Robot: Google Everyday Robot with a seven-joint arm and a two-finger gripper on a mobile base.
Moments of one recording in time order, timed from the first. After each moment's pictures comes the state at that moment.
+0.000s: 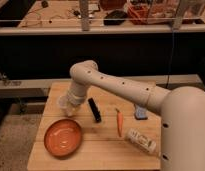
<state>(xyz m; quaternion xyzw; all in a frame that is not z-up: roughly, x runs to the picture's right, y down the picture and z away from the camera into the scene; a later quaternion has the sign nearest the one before) -0.144 0.107 0.736 -0.34 -0.29 -0.20 0.87</state>
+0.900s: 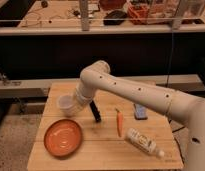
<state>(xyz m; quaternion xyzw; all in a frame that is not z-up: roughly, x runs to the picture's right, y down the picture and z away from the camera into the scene) -0.118 0.083 0.735 -0.23 -0.29 -0.19 0.91</state>
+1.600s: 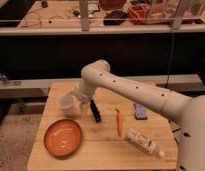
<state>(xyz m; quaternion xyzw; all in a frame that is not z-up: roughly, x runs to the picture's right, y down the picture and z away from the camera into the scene) -0.124 0.076 0.756 -0.23 -0.33 -0.26 0.88</state>
